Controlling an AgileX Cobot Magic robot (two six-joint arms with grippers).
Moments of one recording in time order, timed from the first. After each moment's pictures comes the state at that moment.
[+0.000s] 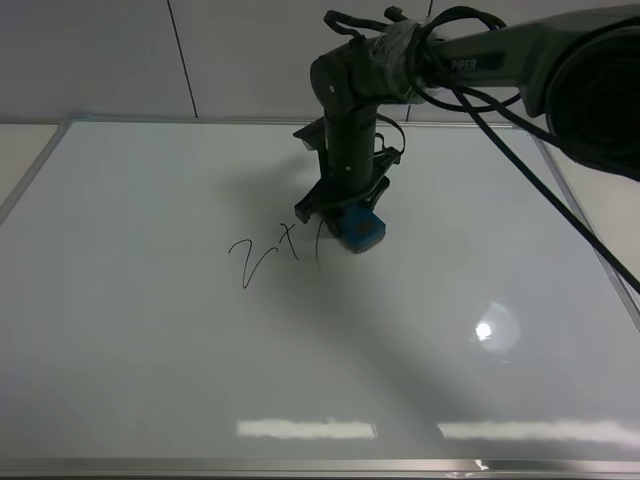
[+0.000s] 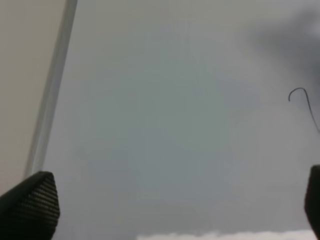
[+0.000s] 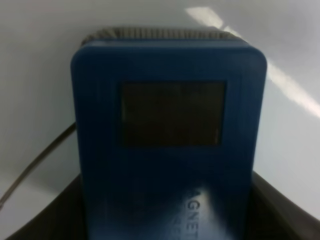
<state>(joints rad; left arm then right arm) 0.04 0.00 -0.50 -0.07 1.05 0.04 0.64 2.35 -1.79 -0.12 1.04 -0.02</state>
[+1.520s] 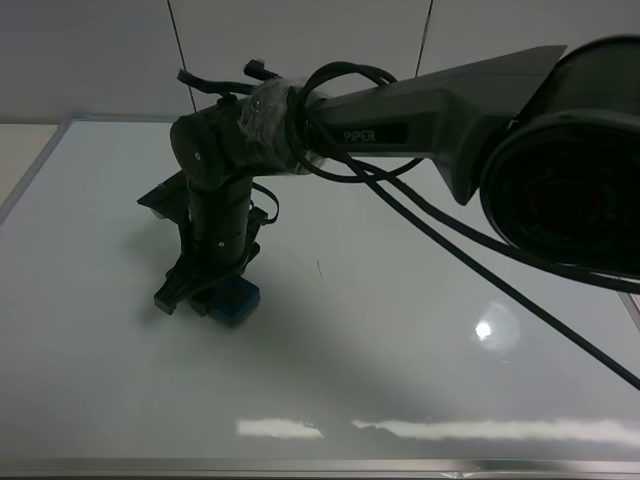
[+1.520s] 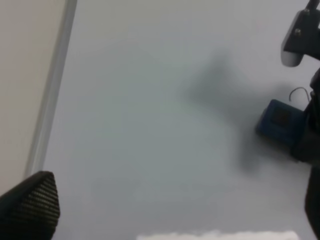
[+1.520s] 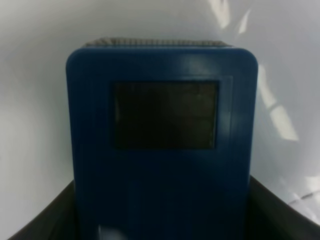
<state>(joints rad) 0.04 0.00 -0.50 -0.07 1.05 0.04 0.97 2.36 -1.80 0.14 0.90 -0.18</state>
